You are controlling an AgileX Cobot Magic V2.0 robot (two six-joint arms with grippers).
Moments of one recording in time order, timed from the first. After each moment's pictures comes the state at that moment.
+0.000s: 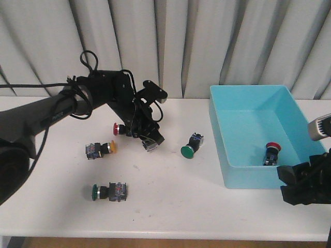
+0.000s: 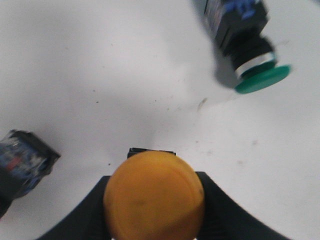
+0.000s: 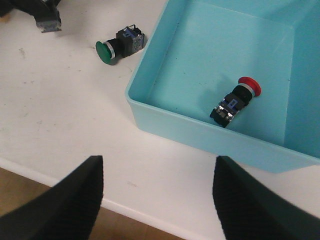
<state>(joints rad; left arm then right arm) -0.42 2.28 -1.94 -0.22 0.90 0.45 0.22 0.89 -0.67 0.02 0.60 -0.12</state>
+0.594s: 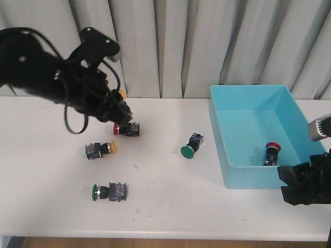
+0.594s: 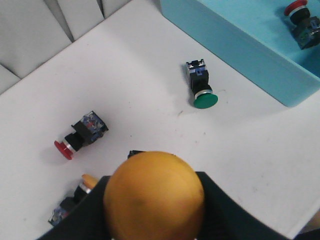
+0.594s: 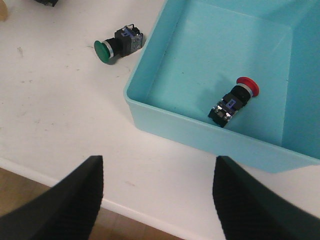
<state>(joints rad) -0.42 1.56 -1.37 -0.19 0.72 0.34 0.22 0.89 -0.67 0.01 0.60 -0.12</state>
